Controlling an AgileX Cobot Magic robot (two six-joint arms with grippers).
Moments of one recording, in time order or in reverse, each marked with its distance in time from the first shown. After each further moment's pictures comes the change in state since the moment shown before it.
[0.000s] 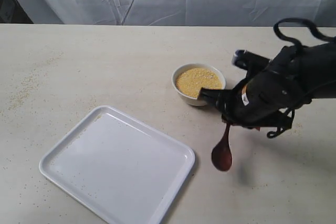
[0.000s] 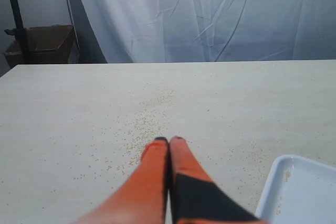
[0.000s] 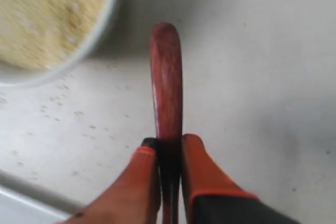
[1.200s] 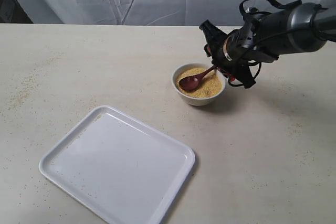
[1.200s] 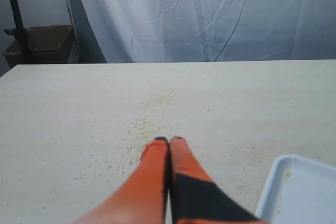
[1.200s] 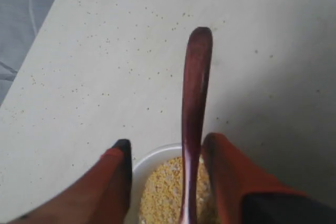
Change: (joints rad) left arm 0.000 0.000 0.000 0.000 0.000 0.000; right arm -0.127 0.299 -0.378 -0.587 -0.157 1.001
